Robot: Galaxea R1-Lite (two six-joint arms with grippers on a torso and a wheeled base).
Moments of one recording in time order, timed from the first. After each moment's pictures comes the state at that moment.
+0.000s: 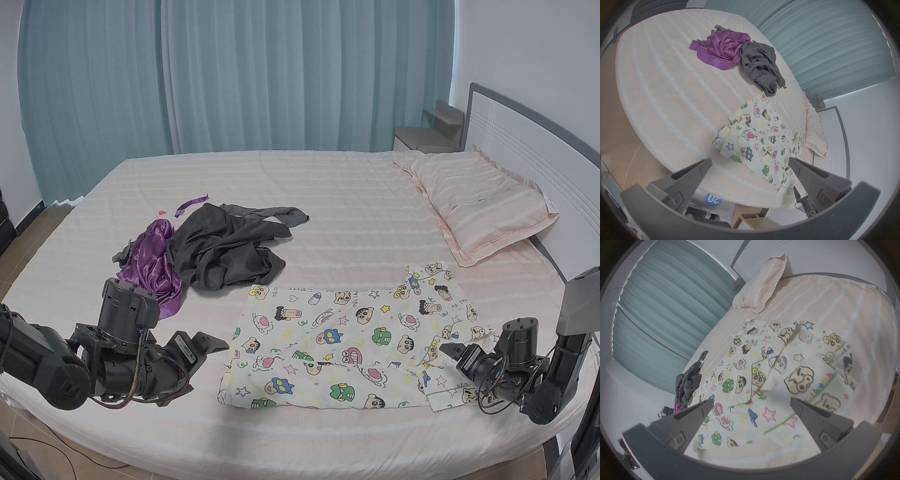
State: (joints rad) left arm -0.45 1.67 -0.54 -0.35 -0.04 -1.14; right arm 0.26 2.10 -0.16 -1.32 -0.08 0.91
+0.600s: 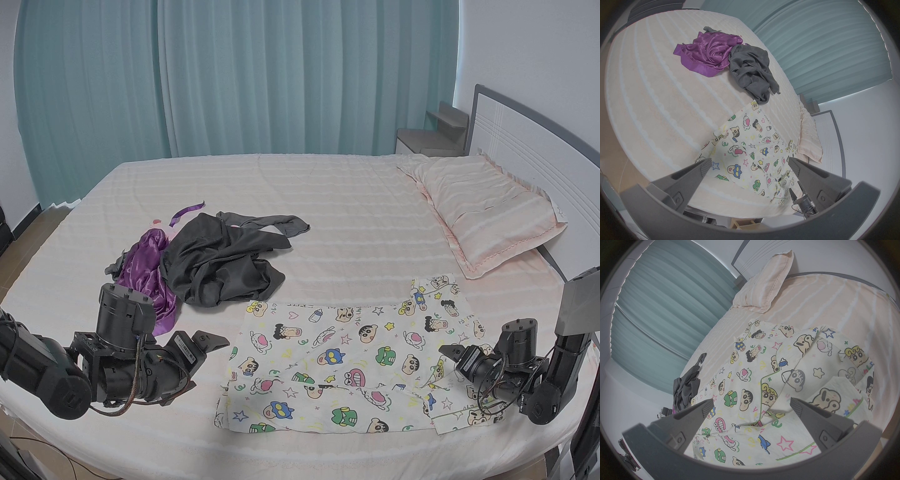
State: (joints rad) left arm -0.45 1.68 -0.48 -0.49 -0.04 -1.14; right arm 0.26 2.11 -0.16 -1.32 -0.08 0.91
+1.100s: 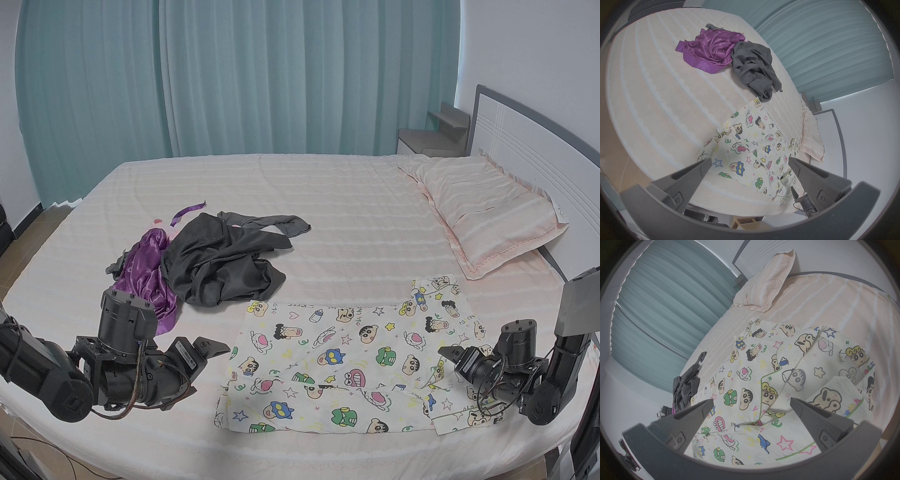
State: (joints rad) left arm -0.44 1.70 -0.46 -0.51 -0.05 -1.14; right arm 0.26 2.11 -0.16 -1.32 -0.08 0.90
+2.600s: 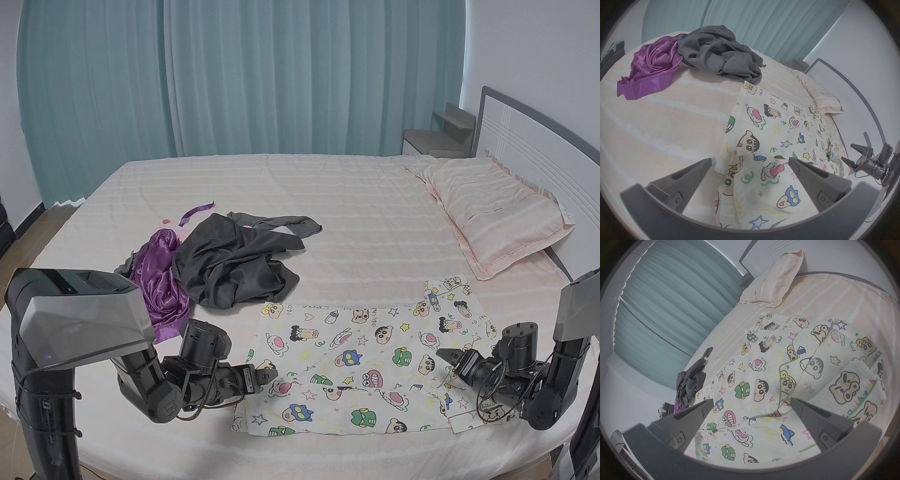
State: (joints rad) left arm -0.47 2.27 -0.63 -0.89 -0.05 -0.56; right arm 0.28 2.11 -0.12 -1.38 -0.07 0.89
